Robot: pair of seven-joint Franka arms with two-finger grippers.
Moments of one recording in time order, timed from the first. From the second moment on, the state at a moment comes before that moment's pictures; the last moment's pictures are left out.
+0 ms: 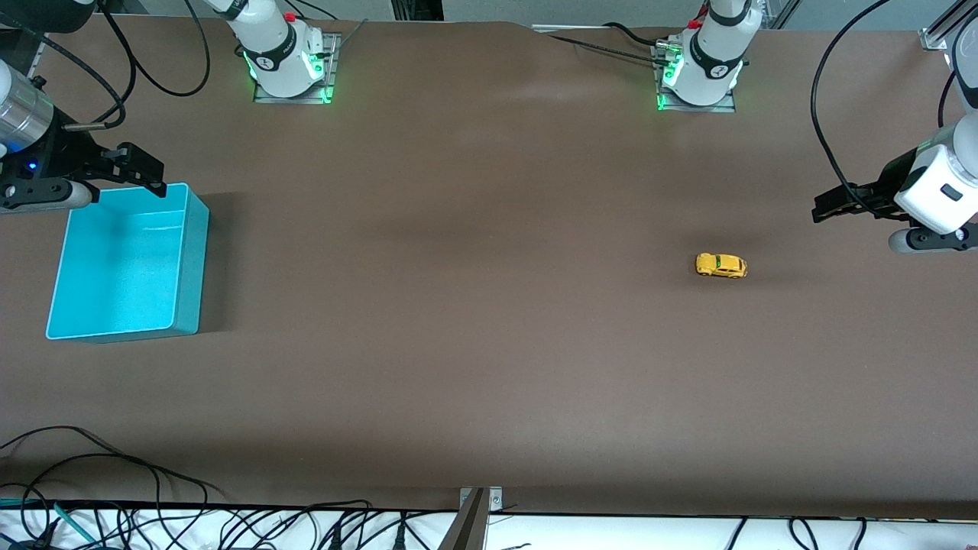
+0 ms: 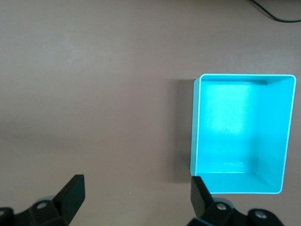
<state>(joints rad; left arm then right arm) -0.09 0.07 0.13 -1.67 -0.01 1.61 -0.05 0.07 -0.01 -0.02 -1.67 -0.02 1.66 -0.05</state>
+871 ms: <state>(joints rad) -0.09 0.08 0.13 -1.67 -0.01 1.61 -0.05 0.07 0.00 -0.02 -1.67 -0.02 1.66 -0.05</state>
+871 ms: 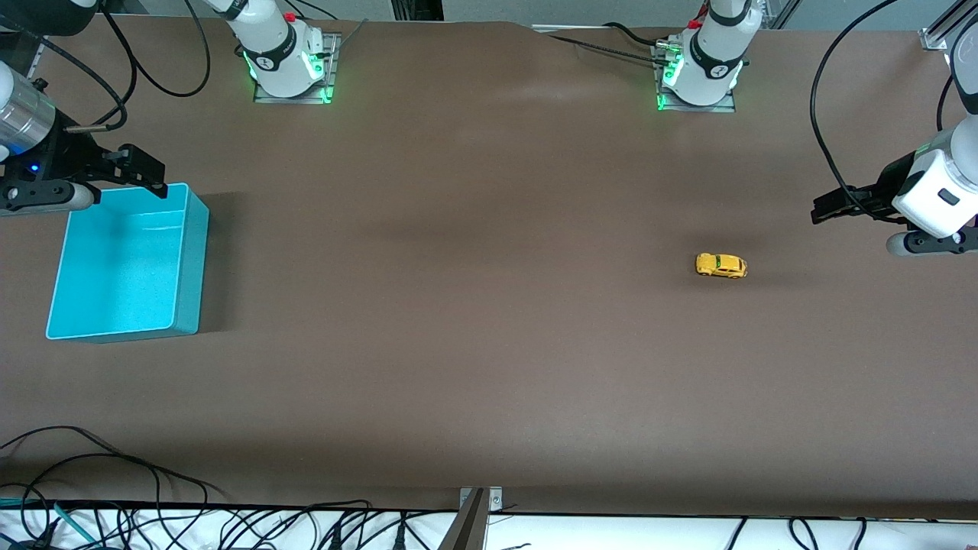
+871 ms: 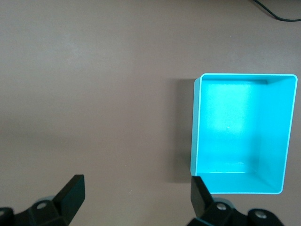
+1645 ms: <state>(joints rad) -0.09 0.09 0.13 -1.67 -0.01 1.60 -0.06 0.07 0.01 -0.04 -1.67 0.00 1.66 -0.05</state>
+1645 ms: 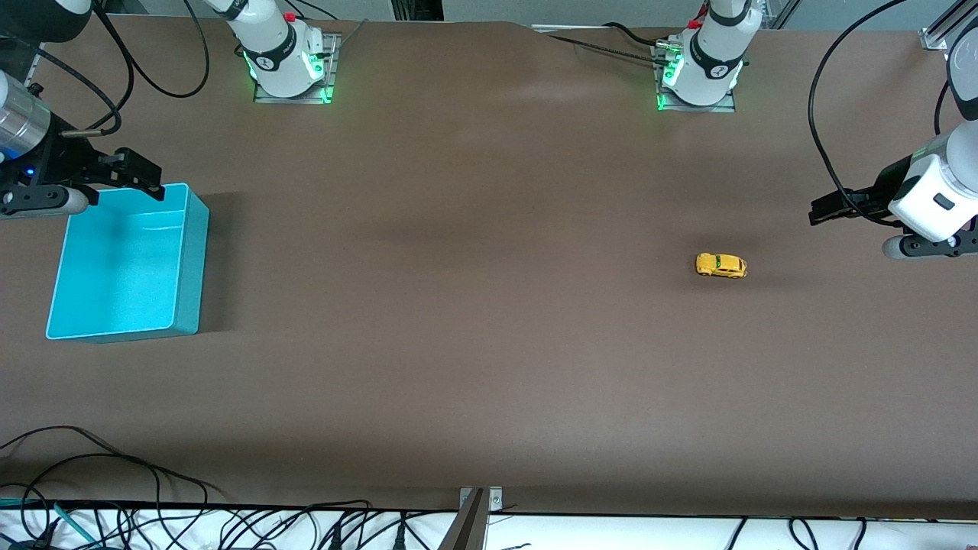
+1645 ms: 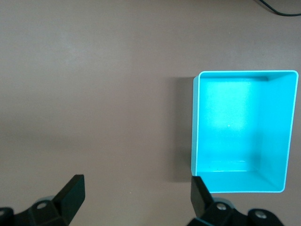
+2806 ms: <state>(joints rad) -0.09 0.10 0.13 -1.67 -0.01 1.60 -0.07 0.07 0.01 -0.04 -1.67 0.00 1.66 -0.05</state>
